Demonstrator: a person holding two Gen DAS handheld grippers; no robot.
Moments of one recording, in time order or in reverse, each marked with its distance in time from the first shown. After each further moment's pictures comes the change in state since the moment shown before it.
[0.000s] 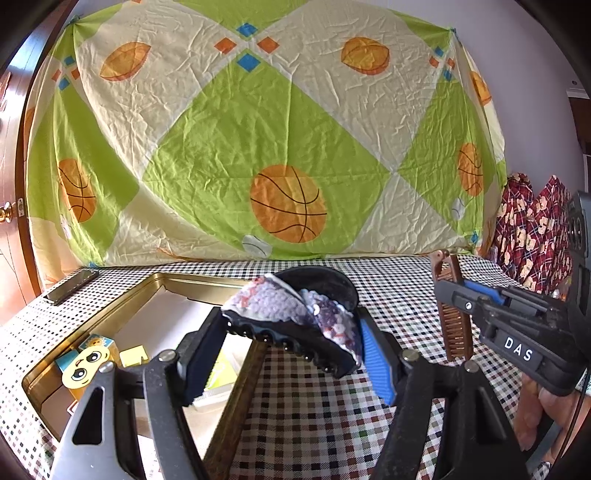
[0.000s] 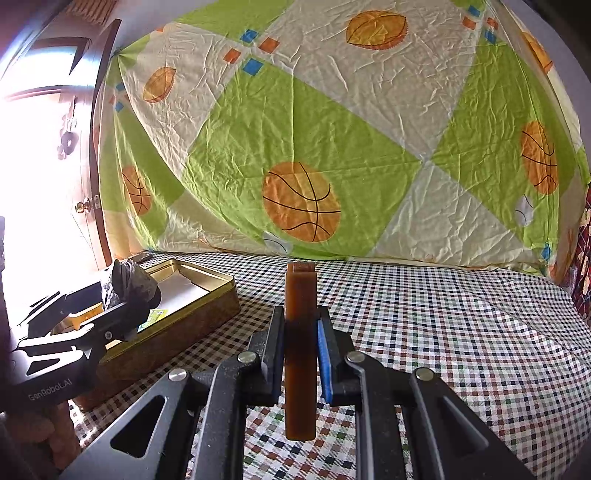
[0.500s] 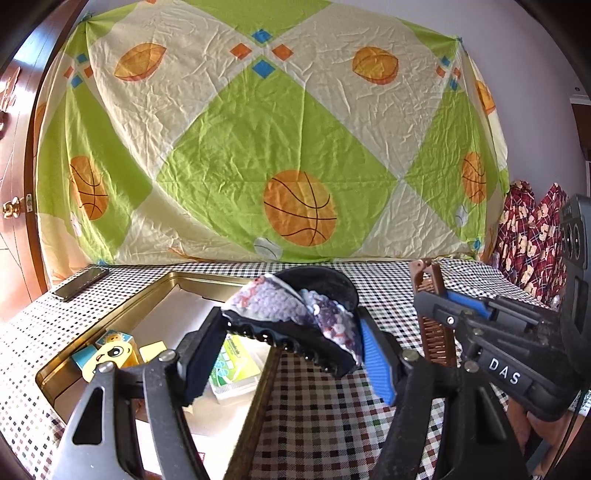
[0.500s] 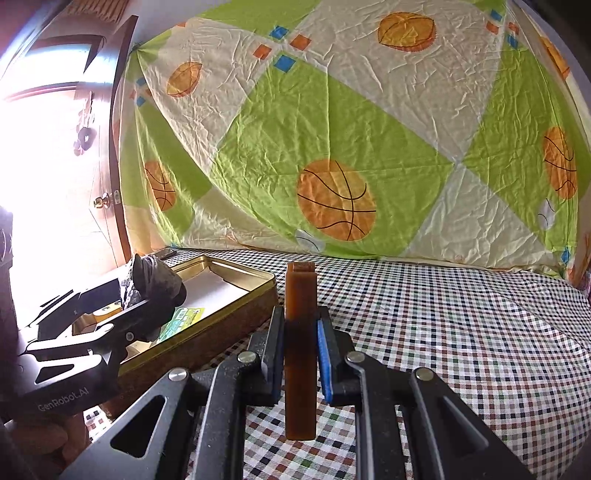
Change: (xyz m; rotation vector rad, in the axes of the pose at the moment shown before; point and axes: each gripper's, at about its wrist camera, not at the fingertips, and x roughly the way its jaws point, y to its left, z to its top) left arm -0.015 0.018 -0.003 -0.020 -0.019 0.012; right arm 0.002 0.038 -0.002 -0.022 0.006 0.063
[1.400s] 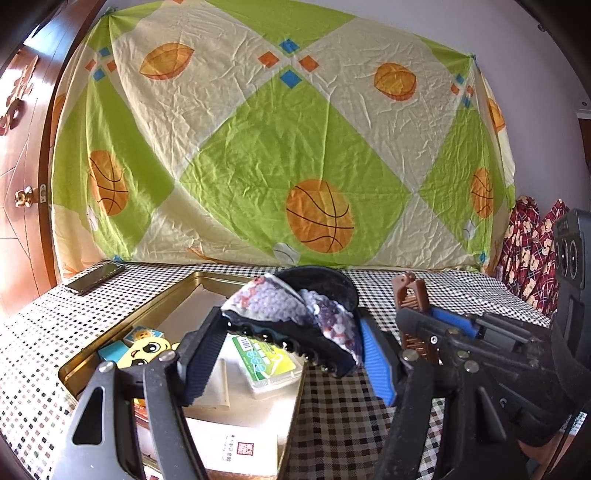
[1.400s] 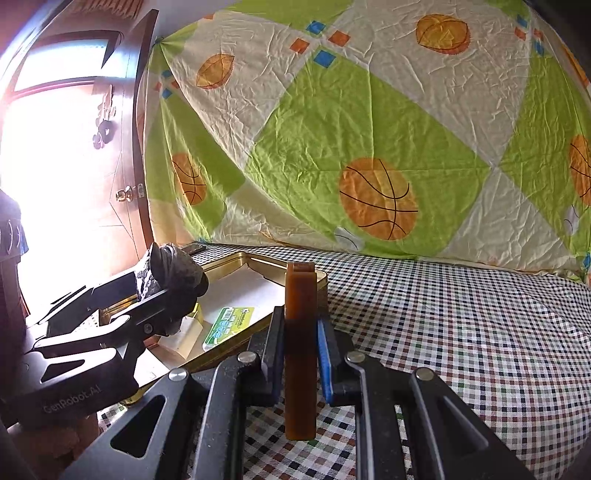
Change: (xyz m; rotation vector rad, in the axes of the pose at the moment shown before) left arm -0.017 0.032 -0.003 -0.047 -0.025 0.013; right arm 0.008 0.043 0.000 -0.017 0.004 0.072
